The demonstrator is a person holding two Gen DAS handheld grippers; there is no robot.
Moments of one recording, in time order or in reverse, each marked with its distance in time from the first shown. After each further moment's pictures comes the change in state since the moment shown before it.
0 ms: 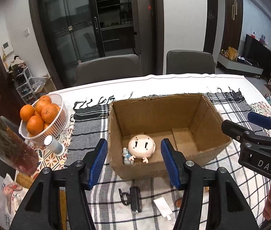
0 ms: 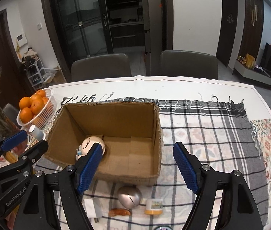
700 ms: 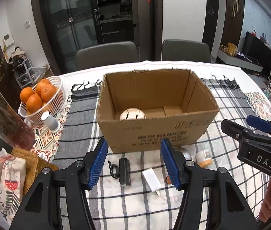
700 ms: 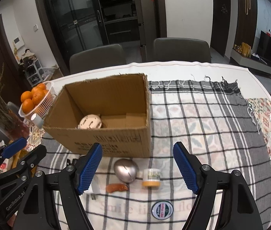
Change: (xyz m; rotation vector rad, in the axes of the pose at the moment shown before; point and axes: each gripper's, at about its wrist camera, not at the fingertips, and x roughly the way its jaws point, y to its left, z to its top) left arm -0.017 -0.019 -0.056 -0.018 0.060 -0.007; right arm -0.016 -0.022 -0.059 0.058 0.046 0.008
